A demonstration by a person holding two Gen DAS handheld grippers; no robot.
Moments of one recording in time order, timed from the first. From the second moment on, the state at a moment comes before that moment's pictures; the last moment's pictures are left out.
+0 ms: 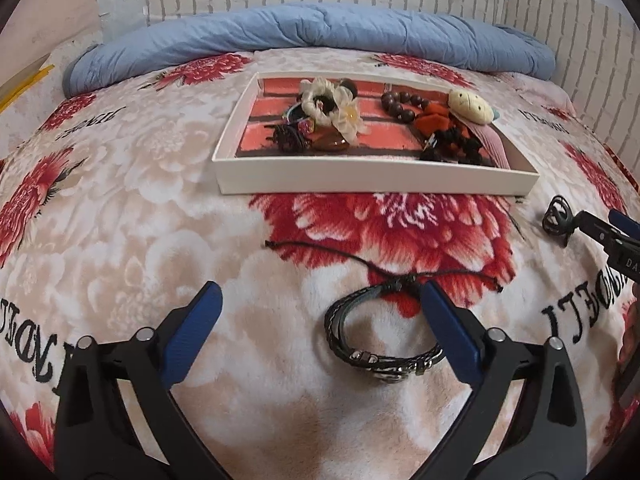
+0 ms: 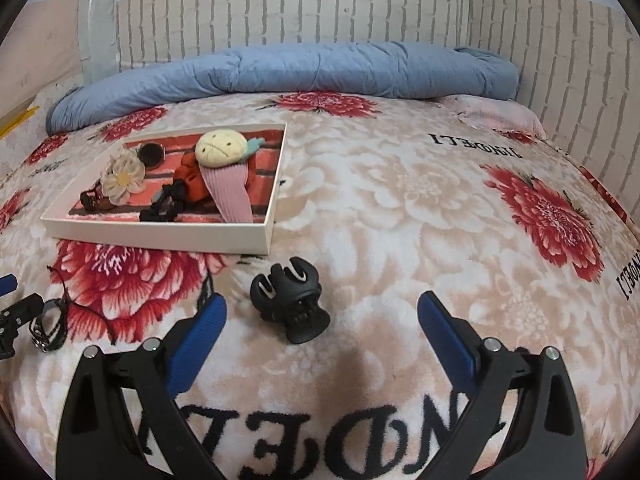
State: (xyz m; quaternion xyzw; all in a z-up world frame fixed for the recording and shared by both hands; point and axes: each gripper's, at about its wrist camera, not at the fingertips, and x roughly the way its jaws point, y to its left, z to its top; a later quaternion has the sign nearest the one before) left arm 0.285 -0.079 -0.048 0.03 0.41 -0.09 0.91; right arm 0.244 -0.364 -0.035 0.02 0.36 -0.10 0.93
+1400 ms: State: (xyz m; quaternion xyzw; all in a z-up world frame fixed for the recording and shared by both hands) left arm 0.294 -0.078 -0.058 0.02 0.42 -0.13 0.90; right arm 0.269 -0.362 -0.055 0.02 0.39 -0.08 0.92
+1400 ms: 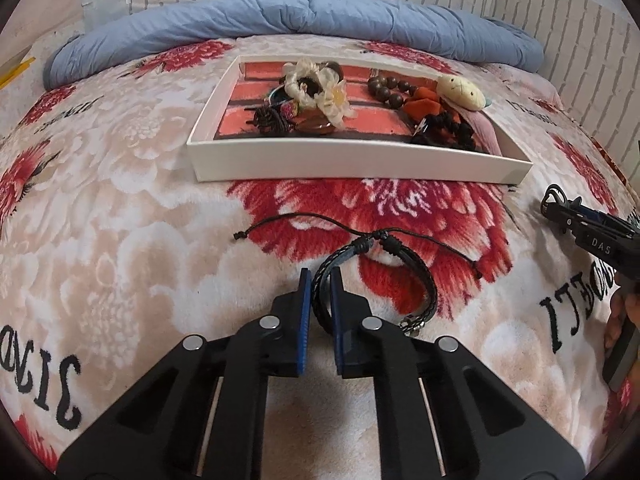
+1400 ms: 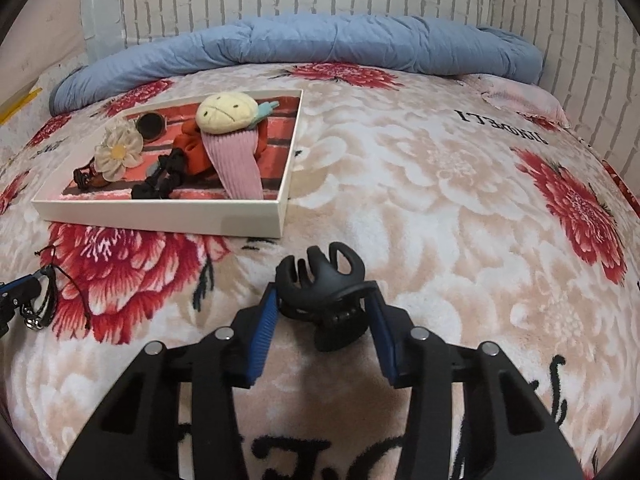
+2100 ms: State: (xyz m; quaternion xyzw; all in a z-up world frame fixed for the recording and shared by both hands) left arm 0.338 -0.087 0.060 0.02 0.29 -0.14 0.95; right arm 0.293 -0.343 0.037 0.05 0.30 -0.06 0.95
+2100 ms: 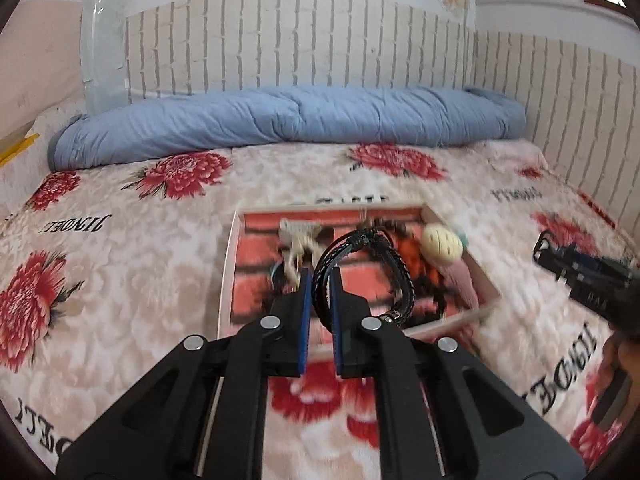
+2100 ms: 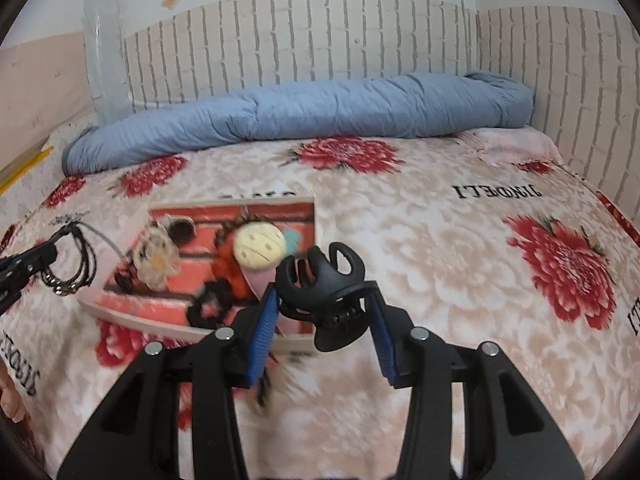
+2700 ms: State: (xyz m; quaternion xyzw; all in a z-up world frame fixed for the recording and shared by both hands) left arm 0.408 -0.078 -0.004 0.02 0.33 -0.14 0.93; right arm 0.354 -0.287 -0.017 0.03 0.34 -0.03 0.94
